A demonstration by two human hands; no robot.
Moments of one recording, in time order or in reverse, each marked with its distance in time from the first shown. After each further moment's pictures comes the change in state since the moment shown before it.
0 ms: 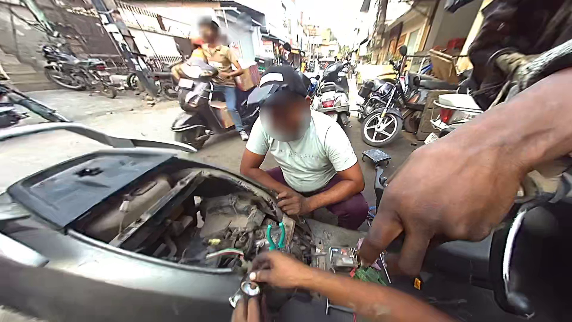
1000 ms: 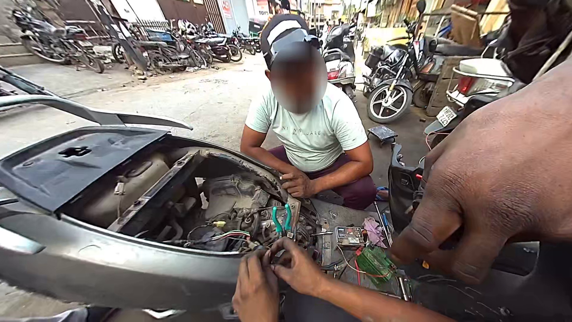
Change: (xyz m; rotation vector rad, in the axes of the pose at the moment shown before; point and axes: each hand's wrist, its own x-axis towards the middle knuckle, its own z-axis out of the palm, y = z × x) left_hand 0.042 0.006 -0.004 -0.055 0.167 -0.030; right_hand -0.031 0.037 0.054 0.297 0.334 -0.101
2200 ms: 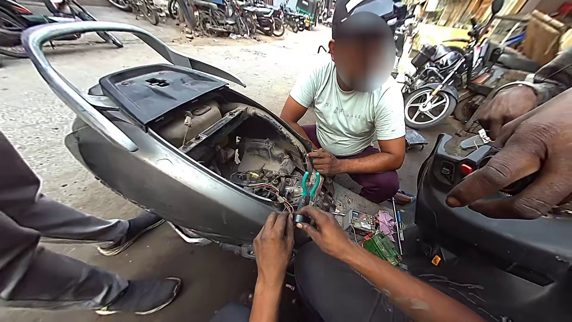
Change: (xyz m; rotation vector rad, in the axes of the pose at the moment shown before) left_hand -0.016 -0.040 -0.006 -0.128 -0.086 0.029; right_hand -0.011 -0.012 -0.013 -0.543 -0.067 -0.135
